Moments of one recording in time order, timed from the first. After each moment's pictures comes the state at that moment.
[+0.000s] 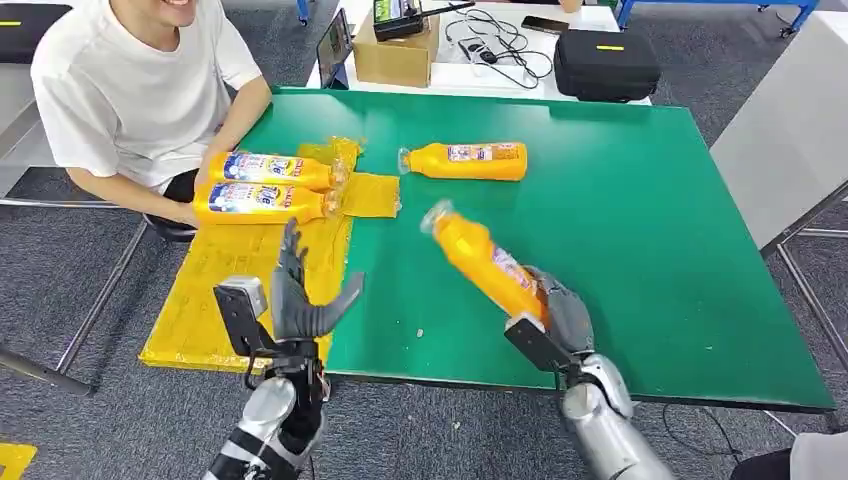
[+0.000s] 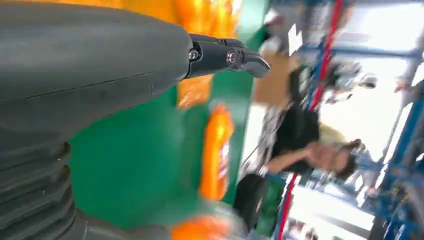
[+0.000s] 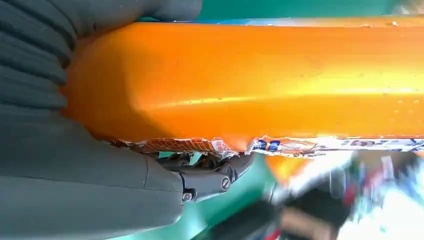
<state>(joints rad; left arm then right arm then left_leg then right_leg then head) -0.12 -0.20 -0.34 -1.39 0.28 0.27 -0.43 -0.32 0.02 0.30 -0.84 0.43 -0.42 -0.48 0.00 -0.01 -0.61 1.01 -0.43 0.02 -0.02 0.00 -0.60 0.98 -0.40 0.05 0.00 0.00</state>
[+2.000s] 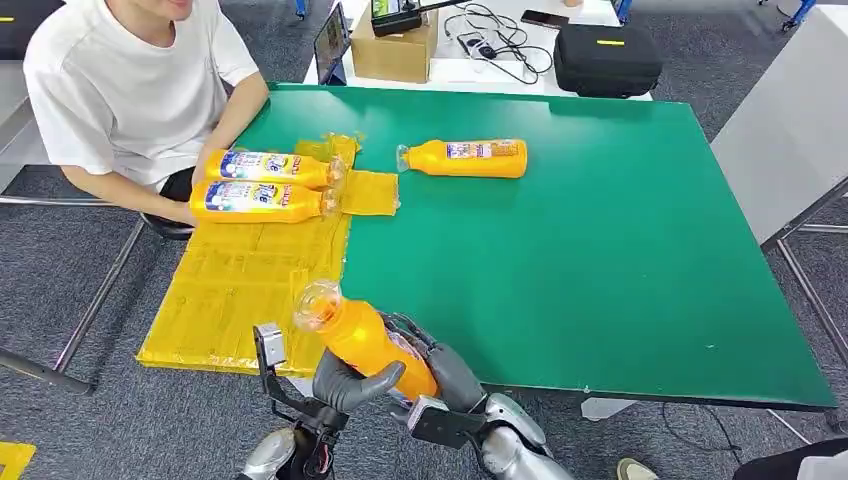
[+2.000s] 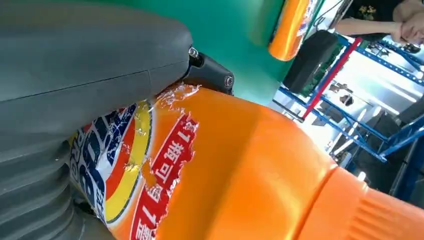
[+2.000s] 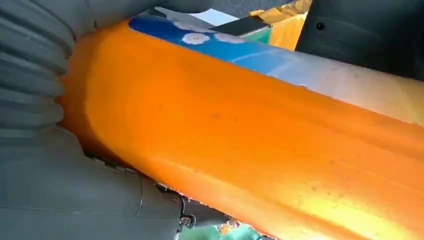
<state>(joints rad) -0.03 -0.14 -0.46 -1.30 0.63 -0.27 -0.40 -0.27 0.13 0.70 -0.79 0.45 -0.13 -0.60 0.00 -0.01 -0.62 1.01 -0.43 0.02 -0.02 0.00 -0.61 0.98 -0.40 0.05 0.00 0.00</state>
